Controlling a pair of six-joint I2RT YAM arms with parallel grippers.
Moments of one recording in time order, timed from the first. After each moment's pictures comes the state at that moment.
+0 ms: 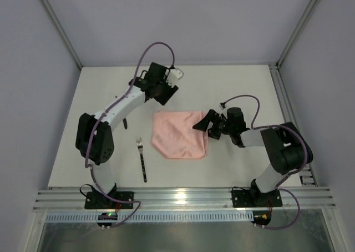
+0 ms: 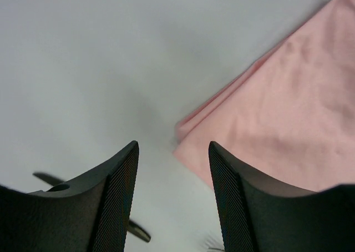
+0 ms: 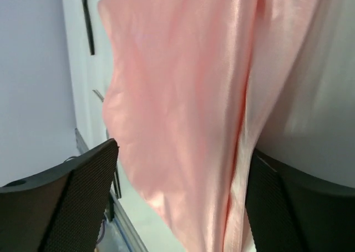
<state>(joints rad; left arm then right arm) -0.57 1.89 1.65 -0.59 -0.01 0.34 0.30 1.69 0.55 0.58 -0.60 0.84</state>
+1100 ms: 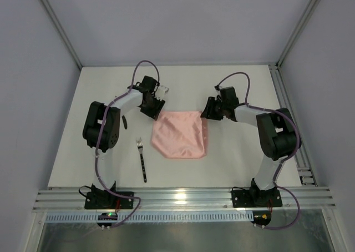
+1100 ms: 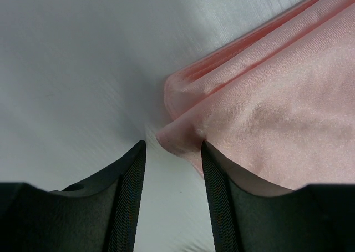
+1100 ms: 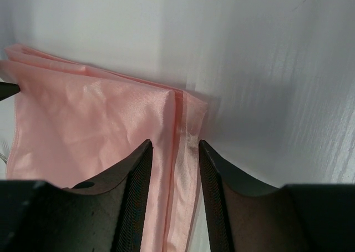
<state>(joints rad) -0.36 2.05 1.49 -0.63 0.12 0.19 0.28 1.82 1.00 0.00 -0.31 0.44</state>
